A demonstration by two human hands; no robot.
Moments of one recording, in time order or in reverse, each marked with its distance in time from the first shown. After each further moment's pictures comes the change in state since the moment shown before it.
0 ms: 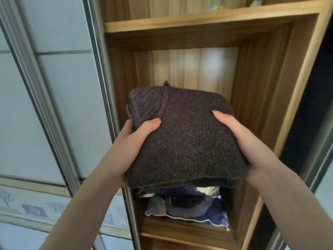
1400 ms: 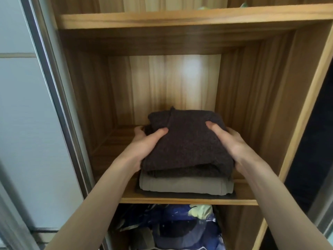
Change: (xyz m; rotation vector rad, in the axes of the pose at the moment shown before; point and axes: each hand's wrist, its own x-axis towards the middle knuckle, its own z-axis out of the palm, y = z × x) left_hand 0.194 -0.039 0.030 0.202 -0.022 -0.168; right_hand 0.133 -0.009 -0.046 -0.391 0.461 -0.035
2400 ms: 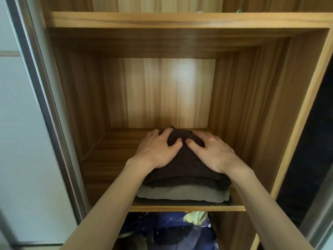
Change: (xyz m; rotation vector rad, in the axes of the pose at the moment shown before) left_hand 0.023 0.001 0.042 1.087 -0.033 0.396; right_hand 0.013 0.007 0.021 -0.943 -0.023 -0.339
